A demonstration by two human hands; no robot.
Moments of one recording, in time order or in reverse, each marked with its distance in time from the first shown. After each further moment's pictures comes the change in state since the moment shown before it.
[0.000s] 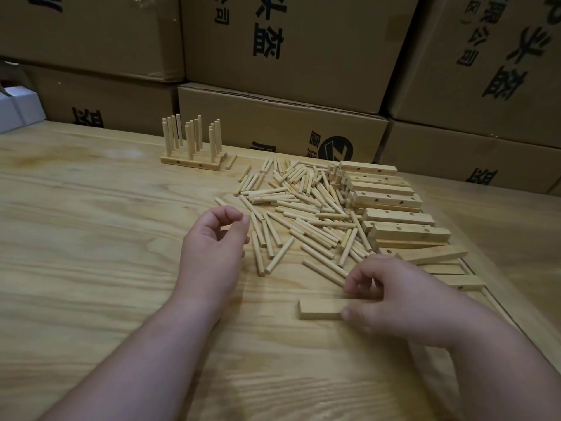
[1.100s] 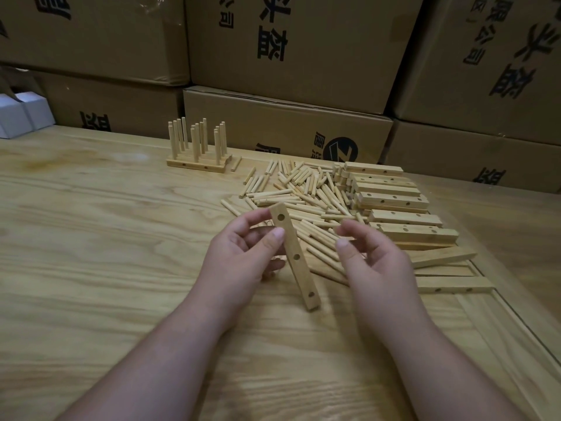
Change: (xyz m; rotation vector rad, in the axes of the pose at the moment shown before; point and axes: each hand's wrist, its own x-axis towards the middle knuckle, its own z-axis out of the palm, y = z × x) left_hand -0.013 0.008 0.006 -0.180 -0.374 -0.087; right_hand 0.036 -0.019 0.054 0.817 0.629 -0.184
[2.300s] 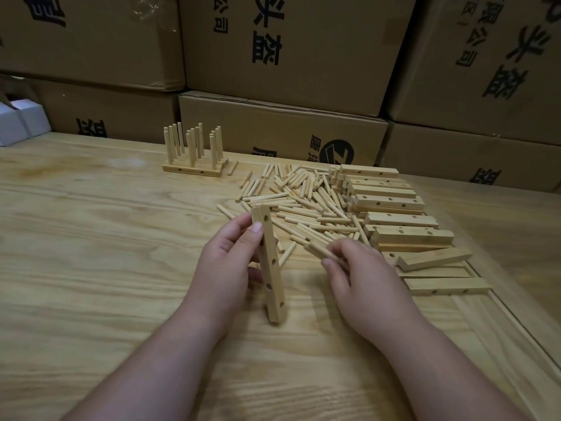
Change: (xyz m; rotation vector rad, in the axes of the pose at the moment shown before) left_hand -0.002 0.003 -0.001 0.060 0.098 -0.017; right_hand 0.005 0.002 -0.006 -0.758 -0.189 -0.215
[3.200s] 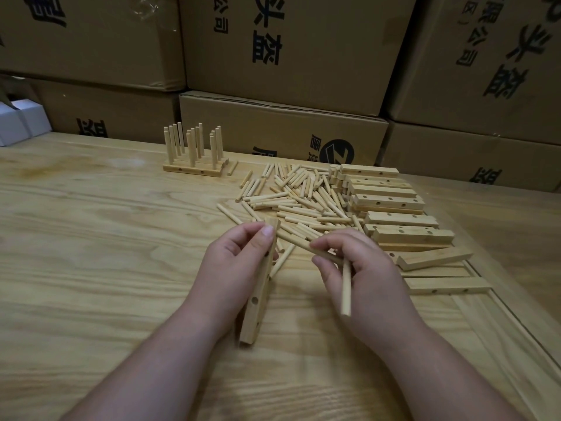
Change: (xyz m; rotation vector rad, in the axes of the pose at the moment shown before) left_hand -0.006 0.006 0.004 0.033 -0.014 -0.003; right_hand -0.007 -0.012 -0.004 0.434 0.200 -0.269
